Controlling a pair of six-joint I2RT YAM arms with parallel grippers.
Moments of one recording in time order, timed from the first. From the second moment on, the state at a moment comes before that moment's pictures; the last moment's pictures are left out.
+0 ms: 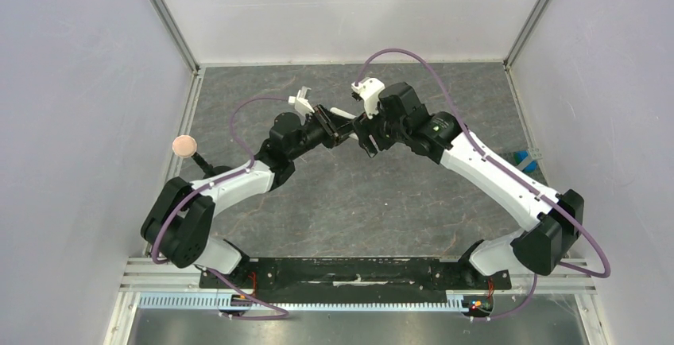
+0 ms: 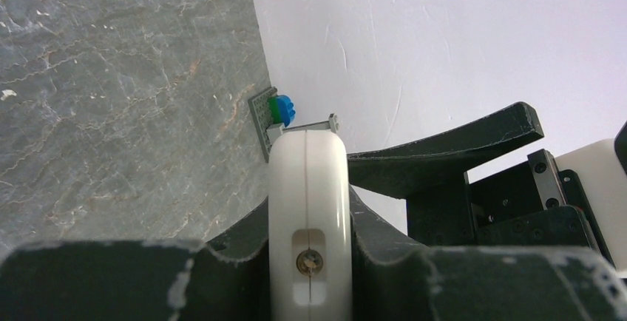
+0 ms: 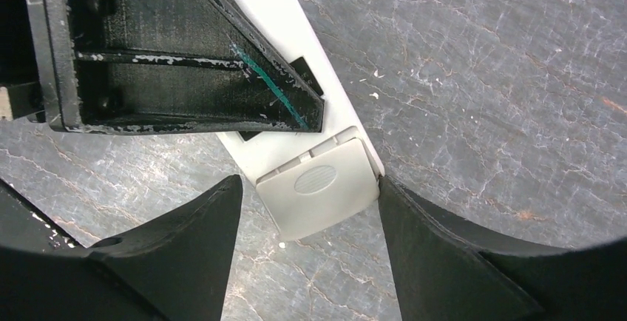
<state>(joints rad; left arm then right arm) -0.60 1.45 0.78 0.62 0.31 -1.23 0.72 1.42 1.38 -0.64 0.02 -0.04</state>
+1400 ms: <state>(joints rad) -0.60 1.53 0.71 0.83 0.41 -1.49 0.66 1.41 1.48 -0.54 0.08 0.09</state>
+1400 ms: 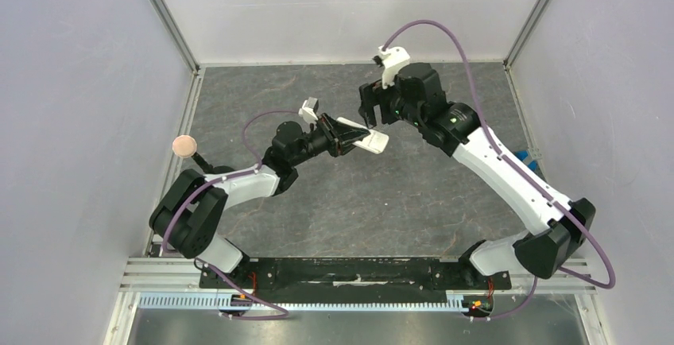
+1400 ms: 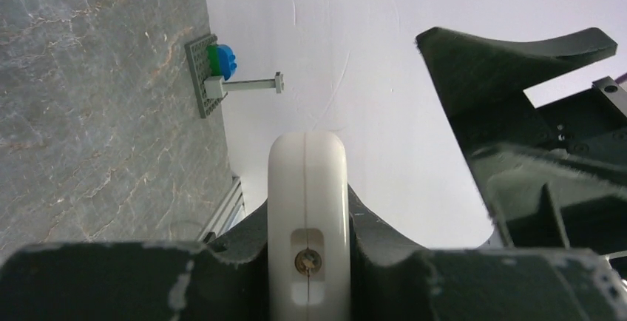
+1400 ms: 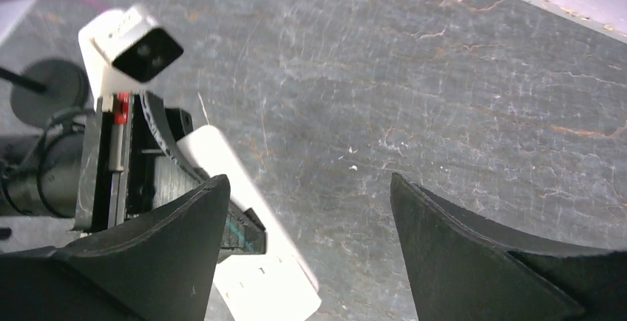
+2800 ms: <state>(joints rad) -0.59 1.42 0.79 0.71 0.48 -1.51 0.51 0.94 0.76 0.12 -0.26 0.93</state>
